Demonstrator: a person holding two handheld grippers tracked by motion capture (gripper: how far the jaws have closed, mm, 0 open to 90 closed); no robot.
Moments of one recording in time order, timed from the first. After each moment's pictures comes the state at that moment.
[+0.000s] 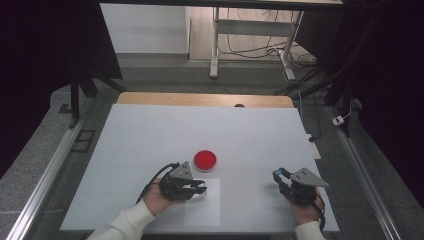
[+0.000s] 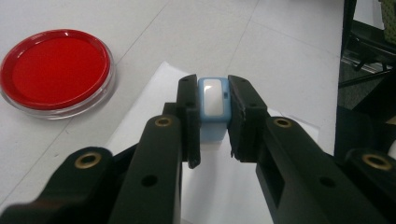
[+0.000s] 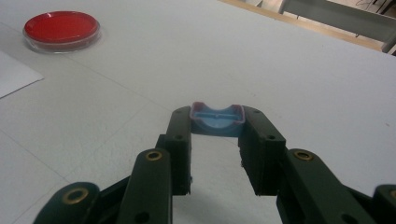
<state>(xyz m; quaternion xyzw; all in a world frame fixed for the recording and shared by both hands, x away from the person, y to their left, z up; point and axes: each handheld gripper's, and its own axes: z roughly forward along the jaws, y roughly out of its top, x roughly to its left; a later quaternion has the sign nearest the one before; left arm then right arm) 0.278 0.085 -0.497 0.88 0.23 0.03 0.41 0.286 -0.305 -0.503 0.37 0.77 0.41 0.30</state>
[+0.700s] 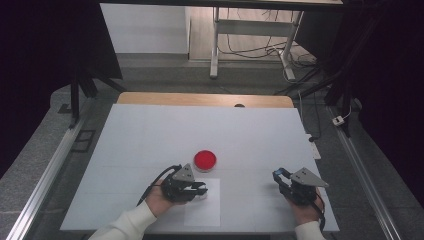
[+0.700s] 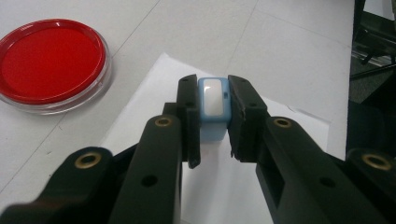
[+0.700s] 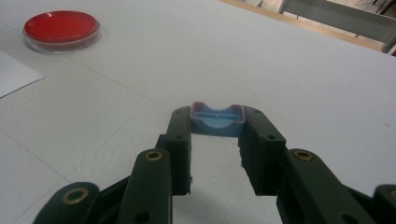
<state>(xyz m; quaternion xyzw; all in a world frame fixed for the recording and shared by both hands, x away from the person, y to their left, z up) 0.278 0.081 -0.504 0.89 0.22 0.04 0.40 0.286 -0.305 -0.502 0.37 0.77 0.41 0.30</state>
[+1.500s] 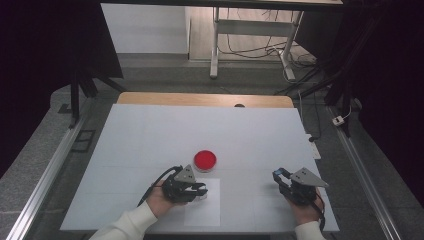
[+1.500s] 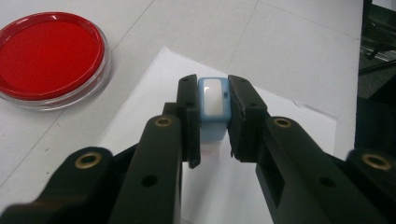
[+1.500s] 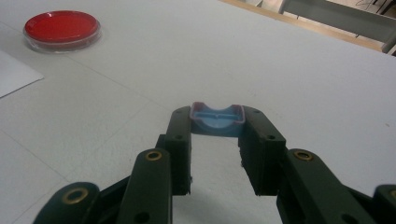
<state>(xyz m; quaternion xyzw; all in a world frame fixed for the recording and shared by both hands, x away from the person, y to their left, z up) 0.277 0.079 -0.508 0.89 0.22 0.04 0.39 0.286 -0.304 -0.502 0.37 0.77 0.41 0.30</state>
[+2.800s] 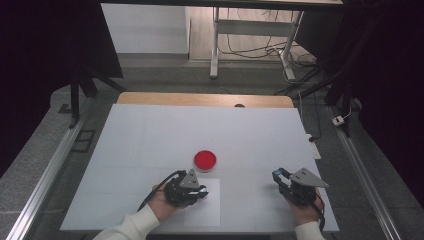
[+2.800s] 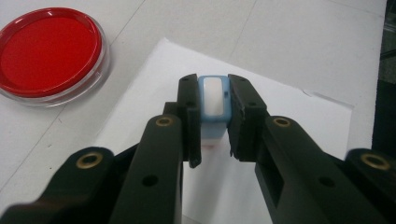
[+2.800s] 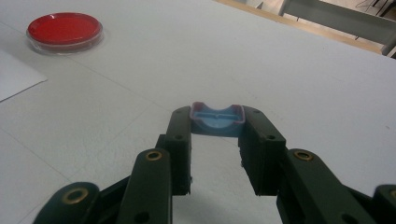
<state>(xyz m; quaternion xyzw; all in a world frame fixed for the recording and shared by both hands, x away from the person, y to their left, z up) 0.268 0.070 -0.510 0.91 0.21 0.08 0.36 0.285 -0.303 -0.502 0.37 0.77 0.42 0.30</state>
